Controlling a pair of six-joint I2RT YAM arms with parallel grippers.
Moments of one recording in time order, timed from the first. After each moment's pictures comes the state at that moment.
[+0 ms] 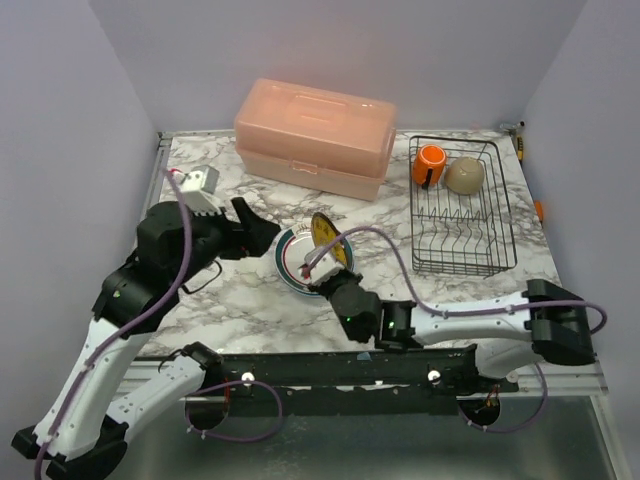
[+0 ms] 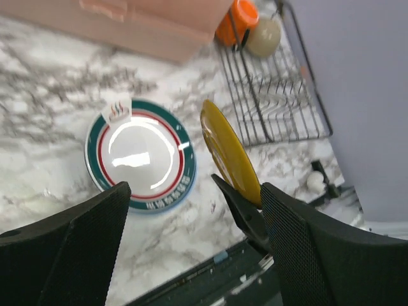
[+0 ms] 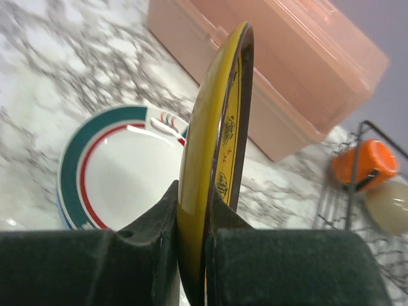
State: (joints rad) left arm -0.54 0.79 1.17 -0.76 0.08 -0.57; right arm 1.42 1.49 0.81 0.52 1.07 -0.40
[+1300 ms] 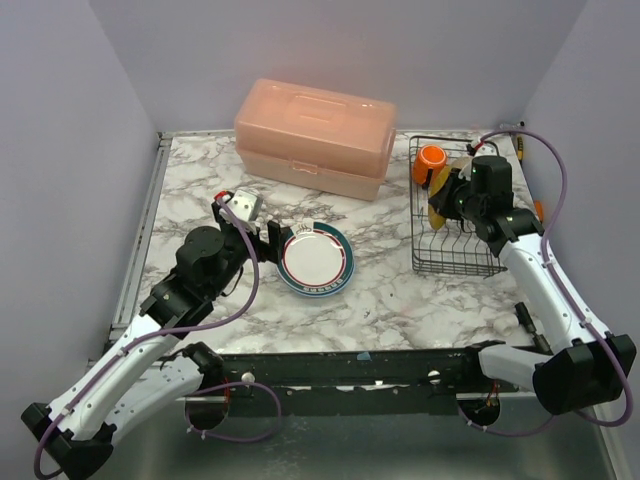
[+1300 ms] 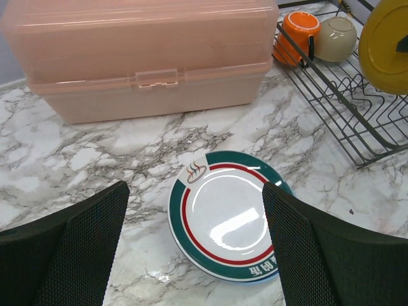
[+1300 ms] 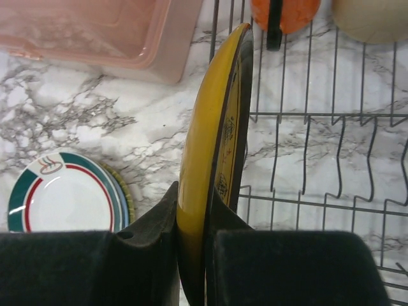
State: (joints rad) left arm -0.67 0.70 0.79 -0.23 -0.19 -0.06; right arm 0.20 1.18 1.09 -0.47 -0.03 0.36
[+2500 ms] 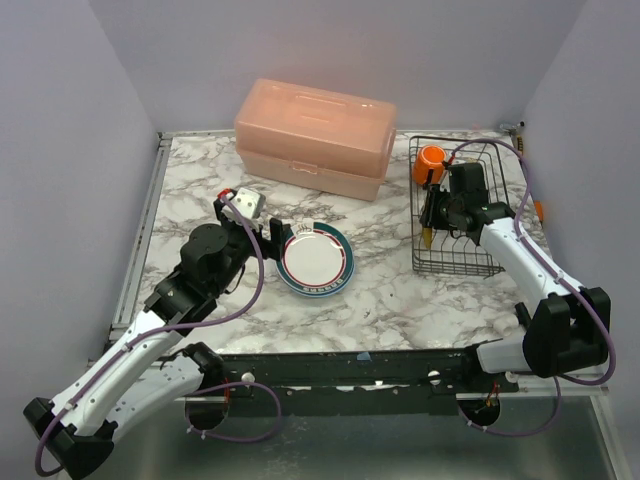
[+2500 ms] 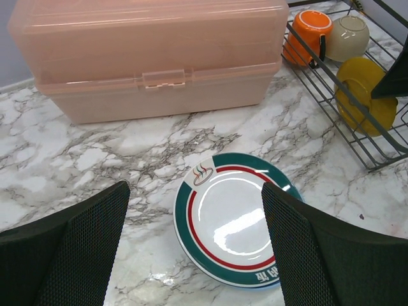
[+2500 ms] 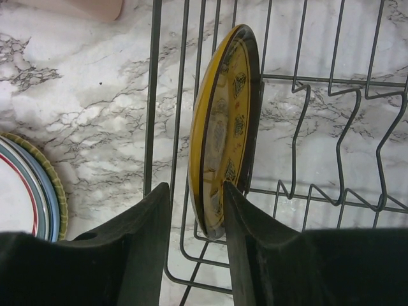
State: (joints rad) left arm -0.68 0.72 0.79 -0.20 -0.21 -0.05; right arm 0.20 1.37 1.04 -0.46 0.01 0.24
